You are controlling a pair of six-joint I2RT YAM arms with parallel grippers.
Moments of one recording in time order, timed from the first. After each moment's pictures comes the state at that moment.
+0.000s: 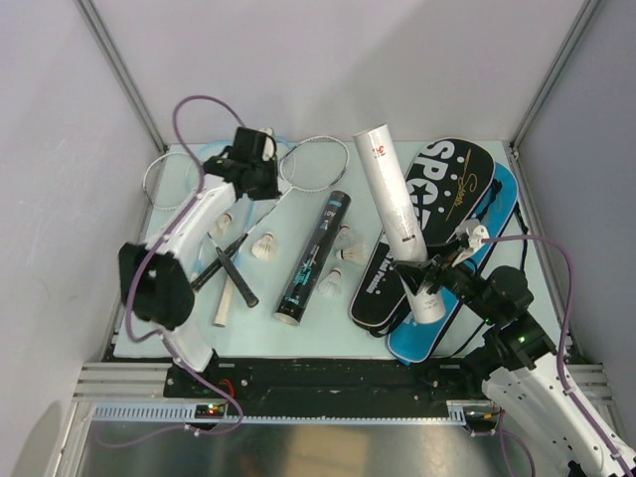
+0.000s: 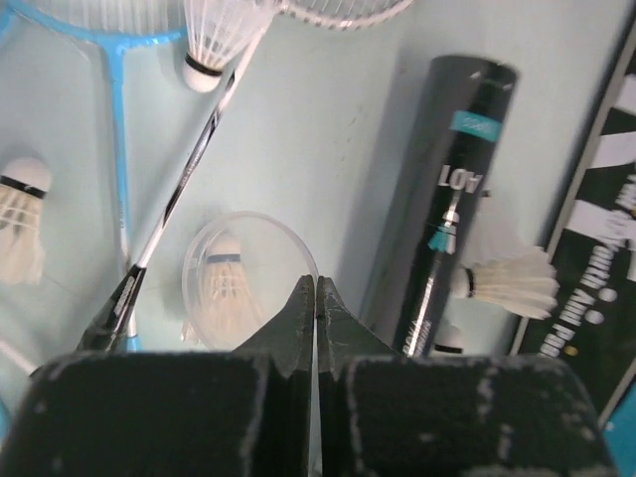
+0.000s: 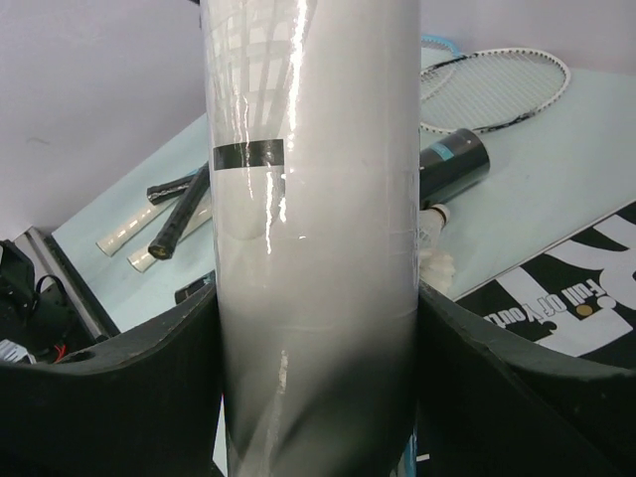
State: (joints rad) left arm -0.33 1.66 1.57 -0.72 0.01 -0.32; right arm 0.50 0.43 0.52 -0.08 -0.27 0.28
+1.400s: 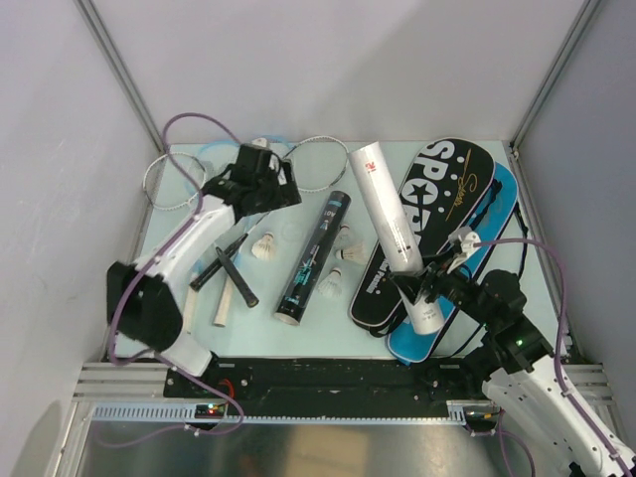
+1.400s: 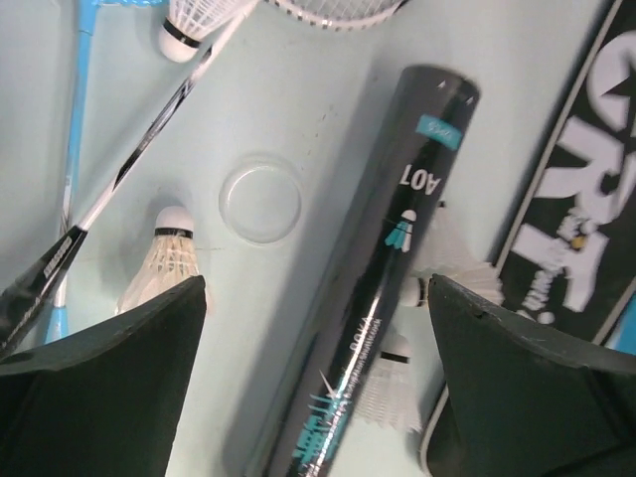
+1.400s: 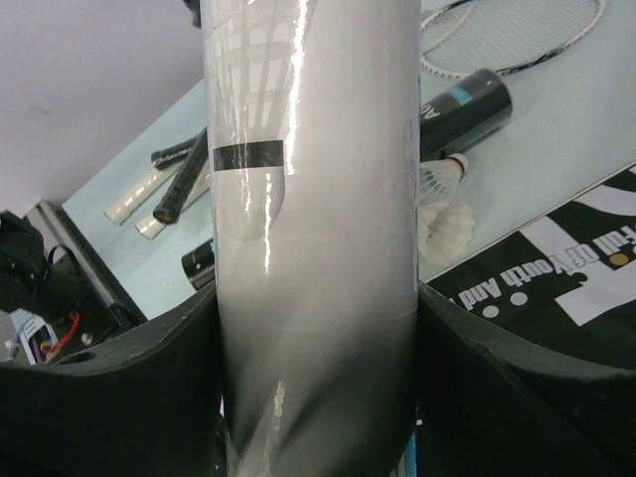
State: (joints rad) left arm -0.42 1.63 1.41 -0.60 -0.09 -0.51; right arm 0.51 0.39 0.49 -0.15 -0.26 0.32
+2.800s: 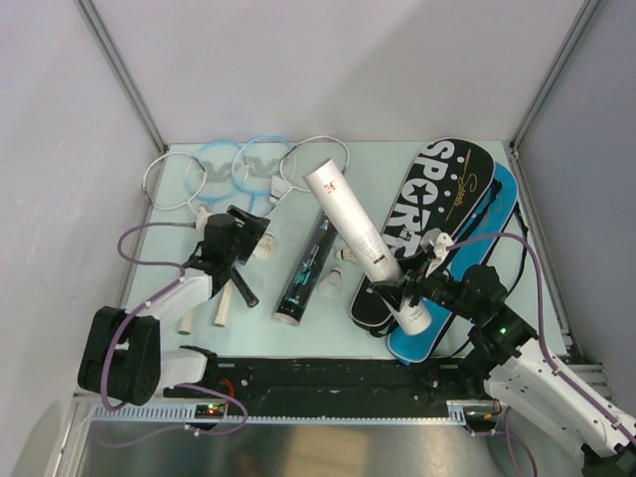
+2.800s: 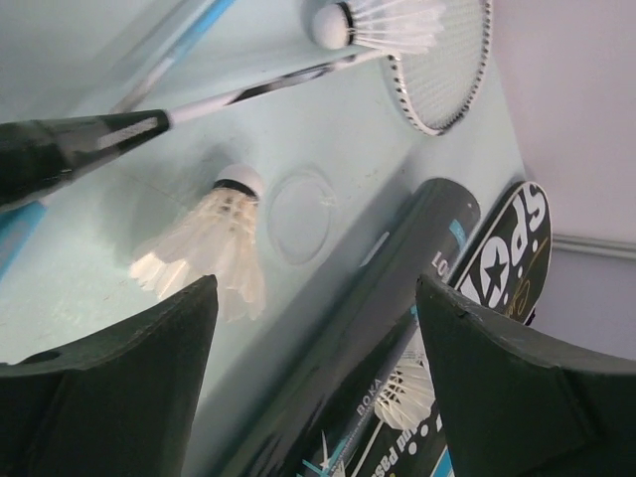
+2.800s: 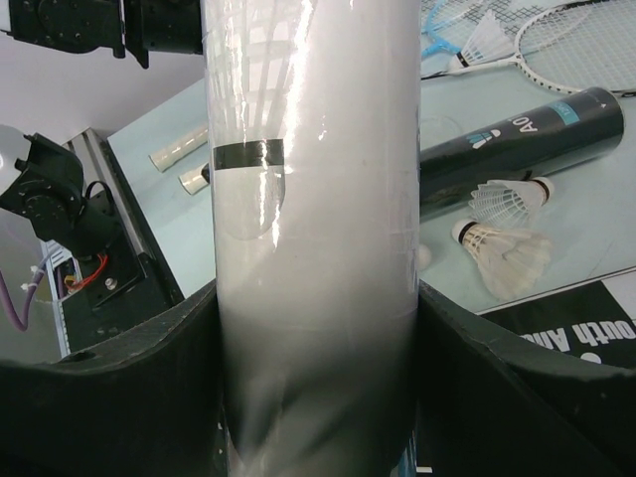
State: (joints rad) left arm -0.25 1.25 0.56 0.14 -0.12 -1.17; right arm 0.66 0.52 0.45 0.02 -0.34 0.23
